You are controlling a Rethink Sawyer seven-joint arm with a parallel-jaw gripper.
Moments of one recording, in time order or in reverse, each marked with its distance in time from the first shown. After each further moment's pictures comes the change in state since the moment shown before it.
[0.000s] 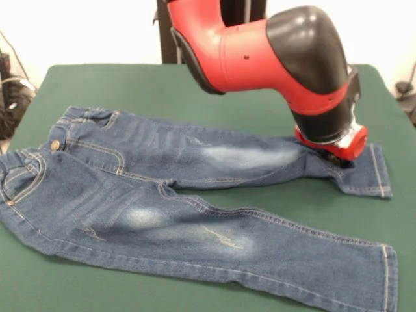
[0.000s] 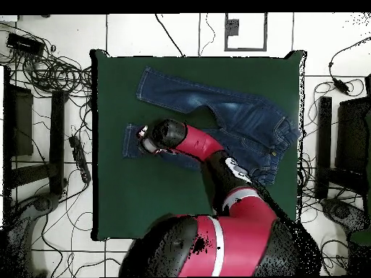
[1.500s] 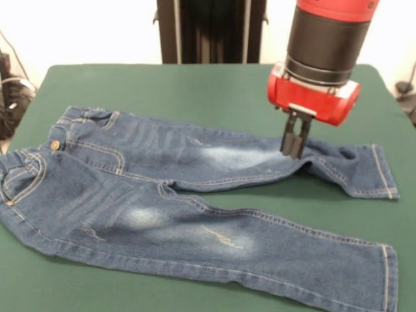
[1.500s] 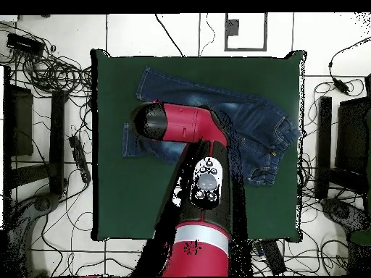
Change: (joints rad) arm 0.303 -0.162 -0.453 -0.206 -0.109 -0.008 0.000
